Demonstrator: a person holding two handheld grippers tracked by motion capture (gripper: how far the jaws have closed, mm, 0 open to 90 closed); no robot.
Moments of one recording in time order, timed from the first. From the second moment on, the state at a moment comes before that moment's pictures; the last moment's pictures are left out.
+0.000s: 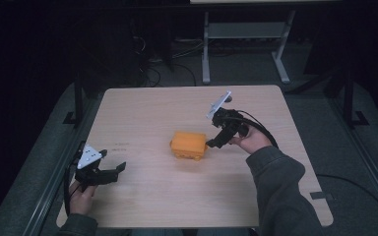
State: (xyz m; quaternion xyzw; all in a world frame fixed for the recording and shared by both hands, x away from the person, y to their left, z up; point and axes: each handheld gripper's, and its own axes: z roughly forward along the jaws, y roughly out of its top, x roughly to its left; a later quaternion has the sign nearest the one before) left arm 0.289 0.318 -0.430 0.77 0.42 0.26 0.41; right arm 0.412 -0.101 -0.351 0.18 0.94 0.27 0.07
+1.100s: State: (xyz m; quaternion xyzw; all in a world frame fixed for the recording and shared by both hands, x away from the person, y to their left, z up) left arm 0.289 0.315 -0.432 0.77 0.41 0.26 0.41; right arm 0.382 -0.163 -0.374 0.22 0.93 0.28 0.07
